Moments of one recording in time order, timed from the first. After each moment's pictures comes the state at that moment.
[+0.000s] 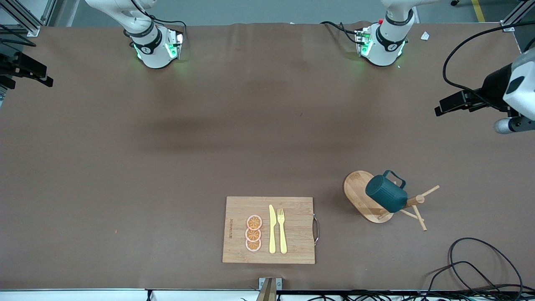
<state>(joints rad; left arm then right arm) 0.17 0.08 -0.28 -1.48 -0.12 1.46 -0.25 -0.01 -0.08 -0.07 -1.53 0.02 1.35 -0.11</state>
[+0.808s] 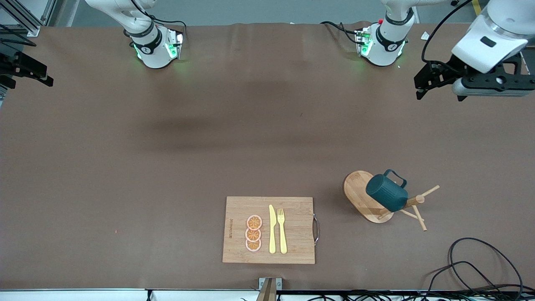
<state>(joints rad) 0.00 -0.02 -0.24 -1.50 0.02 1.53 -0.18 -0.01 -0.08 -0.07 -1.53 0.02 1.35 -0.11</state>
